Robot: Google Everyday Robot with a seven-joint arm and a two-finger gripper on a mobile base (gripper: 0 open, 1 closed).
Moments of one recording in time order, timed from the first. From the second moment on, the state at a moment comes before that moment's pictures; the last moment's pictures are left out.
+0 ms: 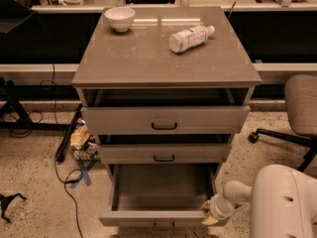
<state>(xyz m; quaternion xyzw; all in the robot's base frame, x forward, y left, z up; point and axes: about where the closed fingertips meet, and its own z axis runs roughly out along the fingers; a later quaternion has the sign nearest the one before) 0.483 -0.230 0.163 -0.64 0.74 0.15 0.14</state>
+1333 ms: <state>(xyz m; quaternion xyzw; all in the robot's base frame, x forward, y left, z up) 0.447 -0.238 0.158 -0.61 0.76 0.16 0.13</state>
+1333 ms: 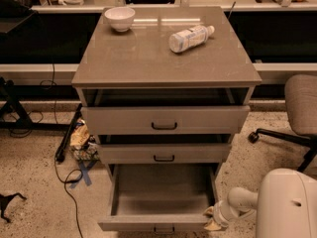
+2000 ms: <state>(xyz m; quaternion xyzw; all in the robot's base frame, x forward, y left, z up) 0.444 -0.235 0.155 -0.61 0.76 0.17 0.13</state>
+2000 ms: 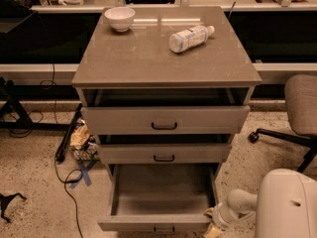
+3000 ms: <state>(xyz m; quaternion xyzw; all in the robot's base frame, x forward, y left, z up) 0.392 -0.172 0.170 -0.71 0.66 0.20 0.13</state>
